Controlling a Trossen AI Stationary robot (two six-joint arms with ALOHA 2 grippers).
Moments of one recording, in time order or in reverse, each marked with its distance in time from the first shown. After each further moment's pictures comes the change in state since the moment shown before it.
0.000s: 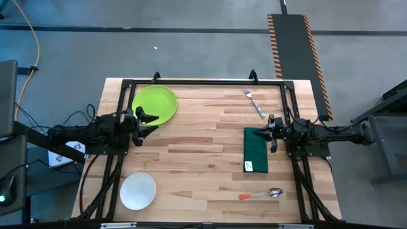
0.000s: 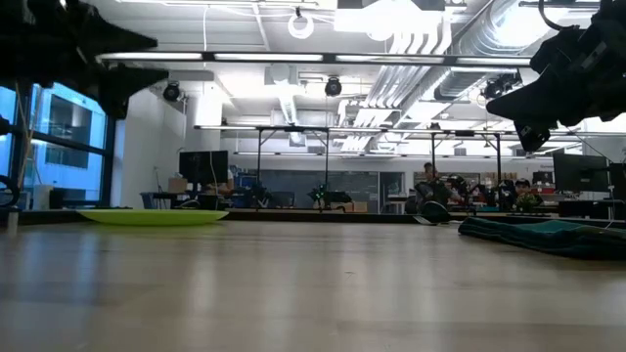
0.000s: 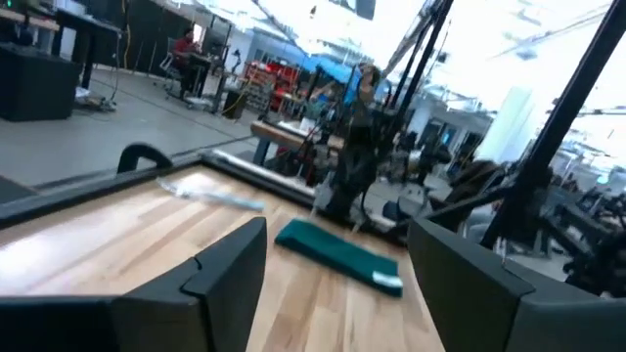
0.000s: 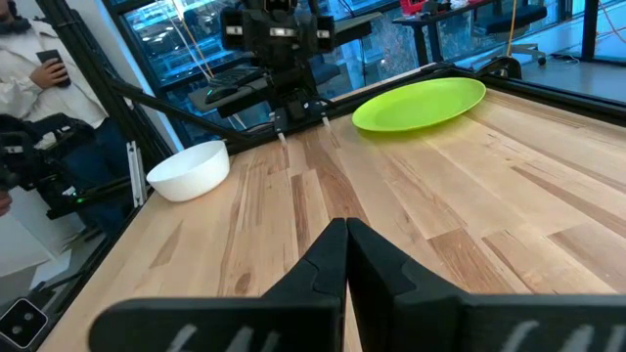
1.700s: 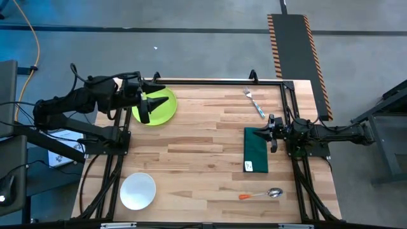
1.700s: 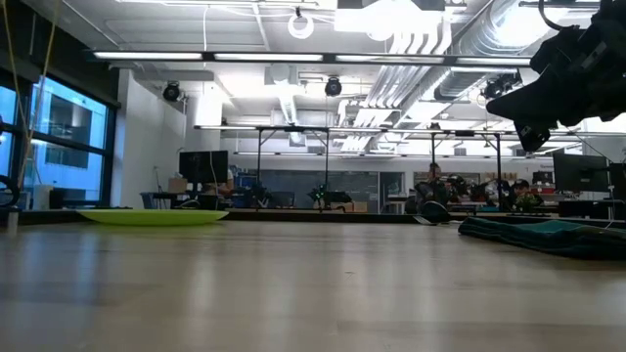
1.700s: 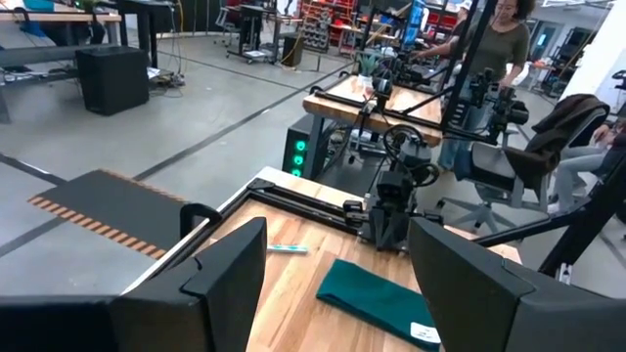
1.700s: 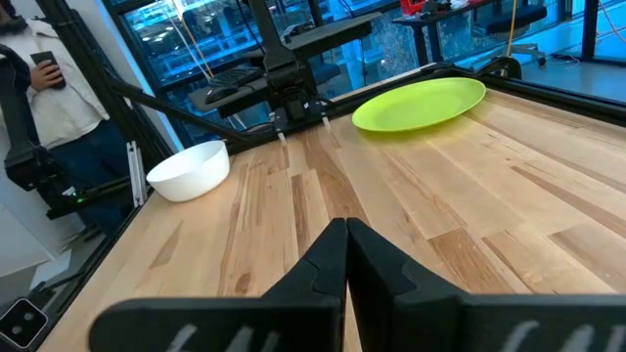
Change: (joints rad) left arm 0.000 0.891 1.178 -0.539 -0.119 0.127; right arm 0.000 0.000 0.000 0.000 0.000 0.000
